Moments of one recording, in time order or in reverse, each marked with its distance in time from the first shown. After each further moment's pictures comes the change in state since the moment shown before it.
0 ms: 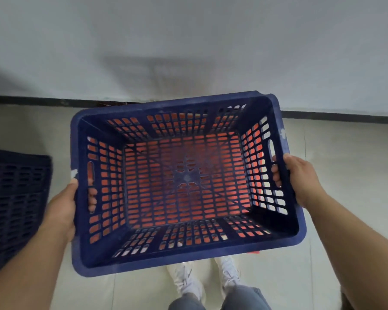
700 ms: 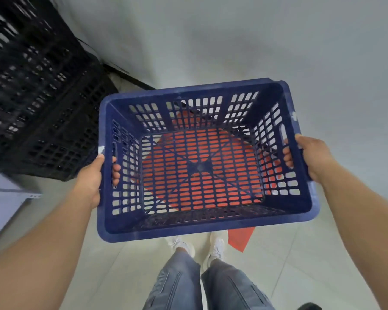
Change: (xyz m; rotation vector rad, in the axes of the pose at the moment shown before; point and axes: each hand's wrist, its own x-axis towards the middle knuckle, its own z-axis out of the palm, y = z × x) left_hand -0.301 0.065 -0.150 -0.380 0.254 0.003; right_hand -0.206 -0.212 -0.007 -0.244 -0.346 -0.187
